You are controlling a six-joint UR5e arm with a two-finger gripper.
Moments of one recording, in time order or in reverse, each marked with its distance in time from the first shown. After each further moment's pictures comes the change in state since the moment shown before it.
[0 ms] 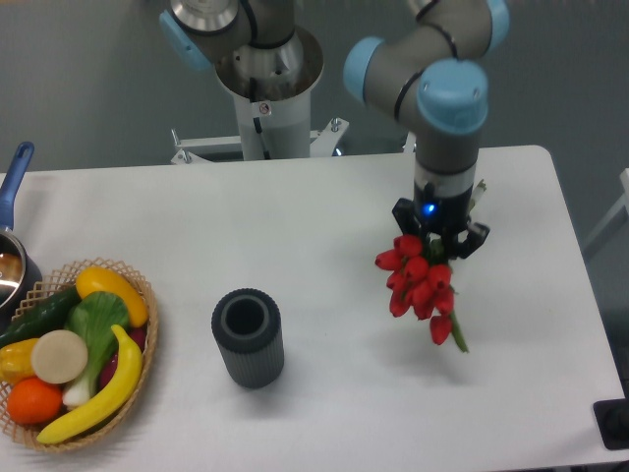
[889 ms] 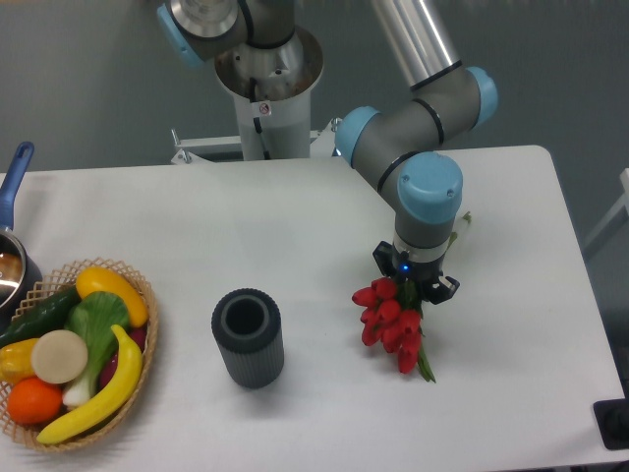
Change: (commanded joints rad) arm -0.029 -0.106 0.017 0.008 0.002 0.000
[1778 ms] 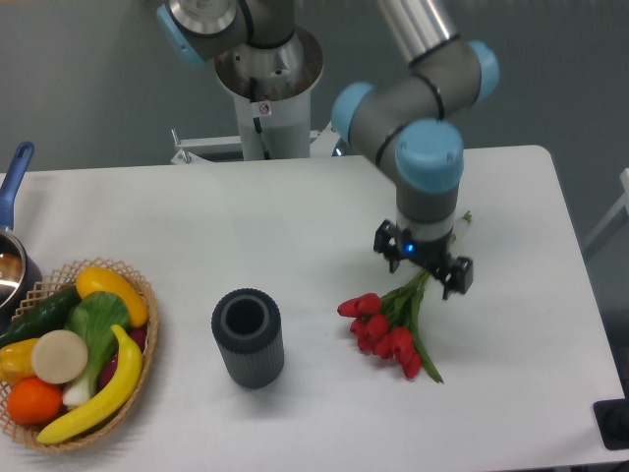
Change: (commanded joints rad) arm 0.040 0.219 0.005 -0.023 0.005 0.014
